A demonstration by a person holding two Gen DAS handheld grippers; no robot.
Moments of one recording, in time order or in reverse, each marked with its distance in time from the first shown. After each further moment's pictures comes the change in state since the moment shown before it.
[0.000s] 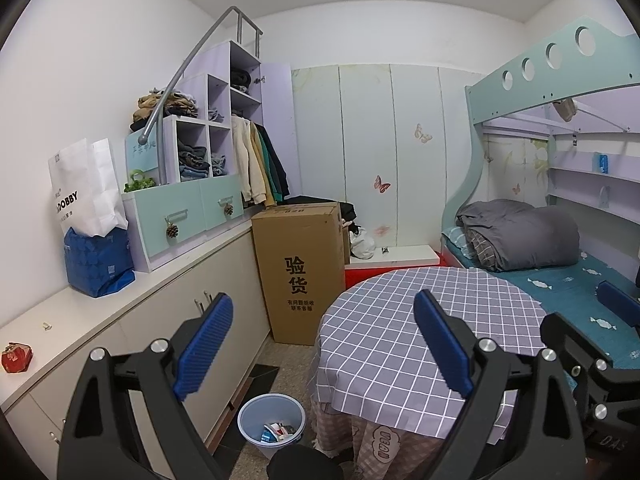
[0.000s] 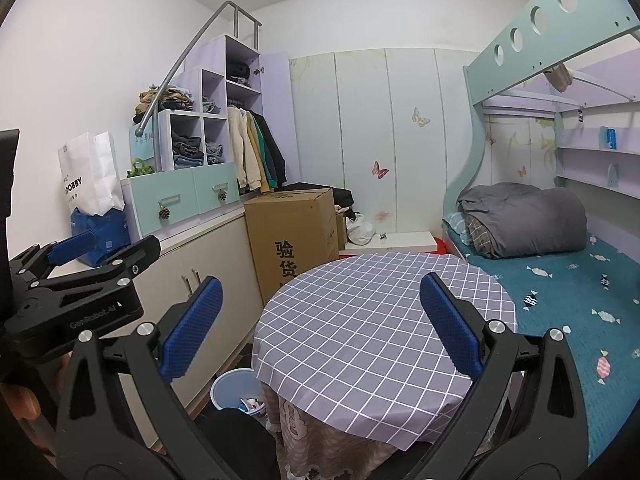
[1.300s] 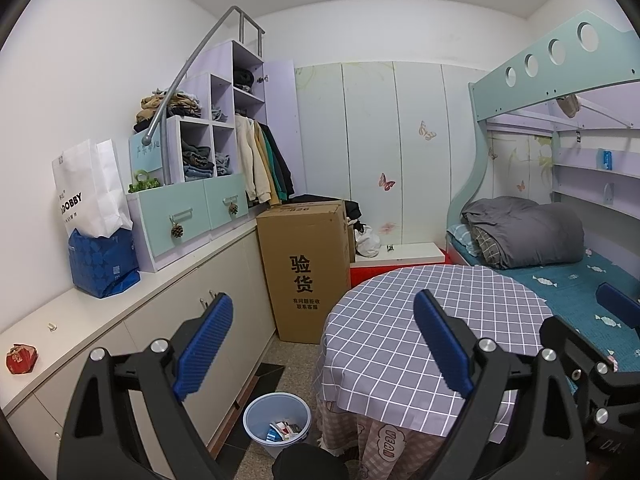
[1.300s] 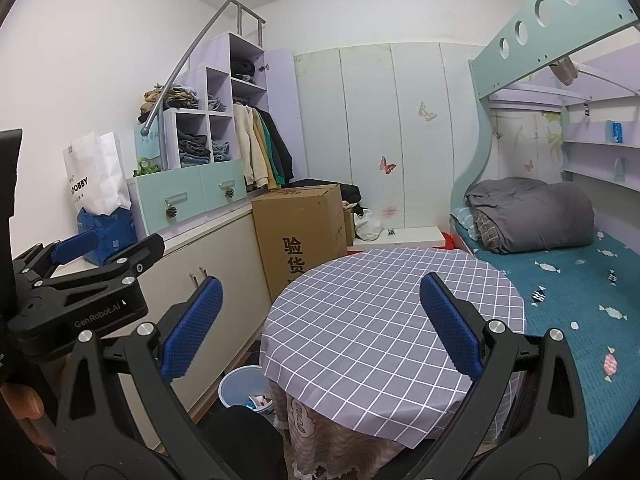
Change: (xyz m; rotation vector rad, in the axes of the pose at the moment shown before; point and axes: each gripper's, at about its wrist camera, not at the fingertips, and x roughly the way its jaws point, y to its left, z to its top) left arm 0.002 0.006 -0.001 0.005 0.007 0.014; right arm 0.003 0.011 -0.006 0.011 0.012 0.024
